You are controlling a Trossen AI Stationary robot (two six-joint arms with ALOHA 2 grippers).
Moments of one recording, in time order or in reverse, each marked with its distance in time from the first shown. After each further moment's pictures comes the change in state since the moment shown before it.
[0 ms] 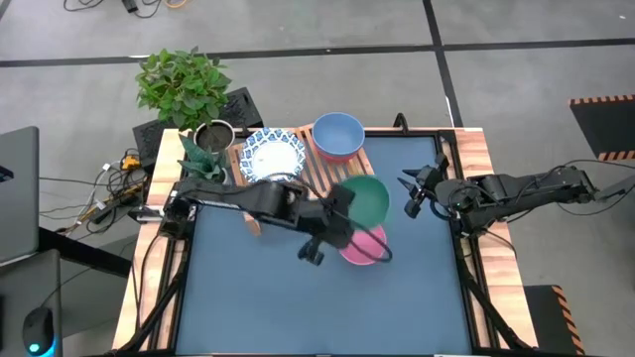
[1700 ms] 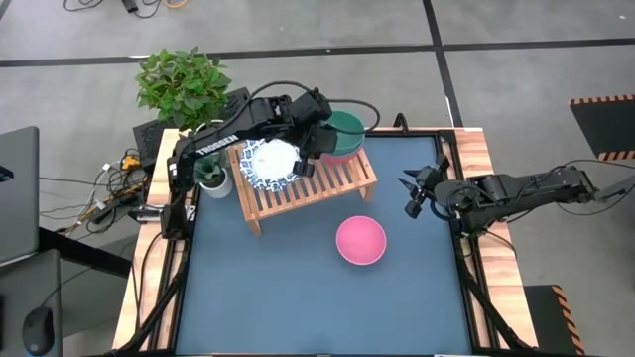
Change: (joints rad) left arm 0.483 -0.038 0.049 -0.138 0.147 0.171; right arm 0.000 0.000 0.000 -0.032 0.003 0.000
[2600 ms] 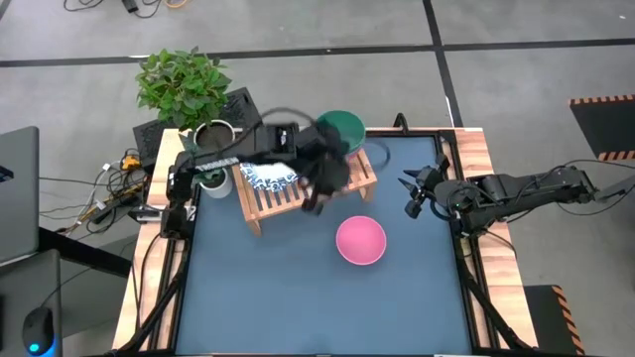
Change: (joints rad) left arm -0.177 0.000 -0.007 0.128 0.258 -0.181; right arm 0.000 0.000 0.000 0.000 -0.004 -0.001
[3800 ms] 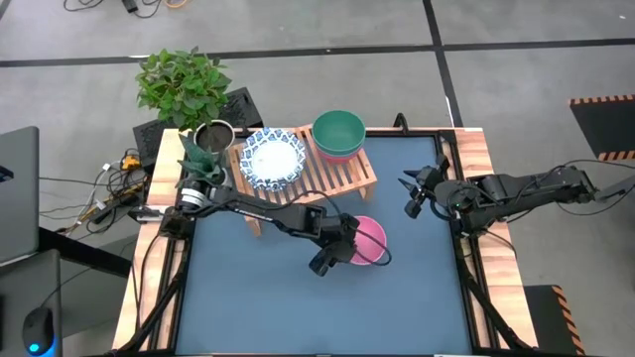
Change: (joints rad) left arm -0.225 0.108 -0.691 0.642 -0.077 0.016; right arm 0.002 0.000 0.000 -0.002 -0.002 0.035
